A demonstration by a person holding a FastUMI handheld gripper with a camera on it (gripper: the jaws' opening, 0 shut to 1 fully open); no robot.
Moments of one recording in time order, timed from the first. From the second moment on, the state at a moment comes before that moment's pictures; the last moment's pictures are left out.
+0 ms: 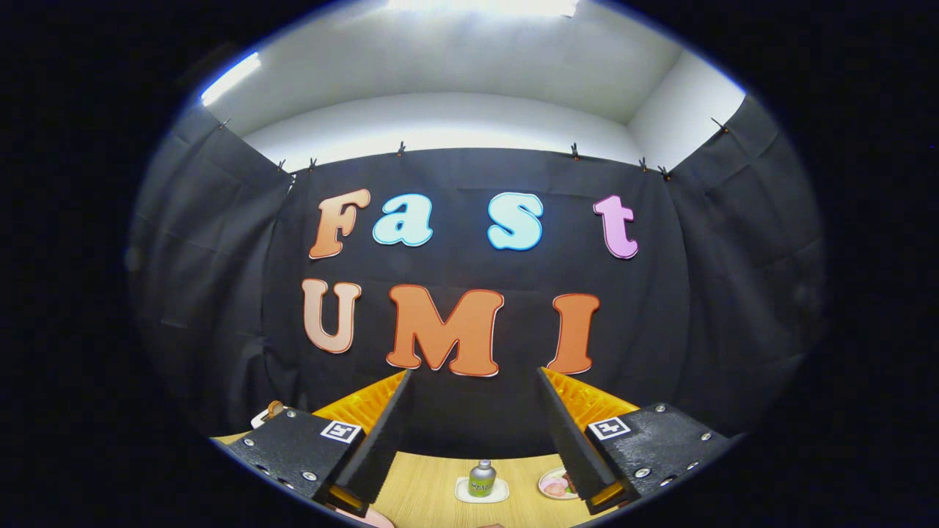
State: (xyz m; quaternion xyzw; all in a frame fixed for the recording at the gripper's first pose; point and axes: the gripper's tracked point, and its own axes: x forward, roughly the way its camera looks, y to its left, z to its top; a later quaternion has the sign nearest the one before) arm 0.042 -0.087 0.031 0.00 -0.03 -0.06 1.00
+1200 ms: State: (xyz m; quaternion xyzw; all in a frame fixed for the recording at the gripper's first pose) arm 0.039 -0.063 0.050 -0.01 -0.05 -0.04 1.00
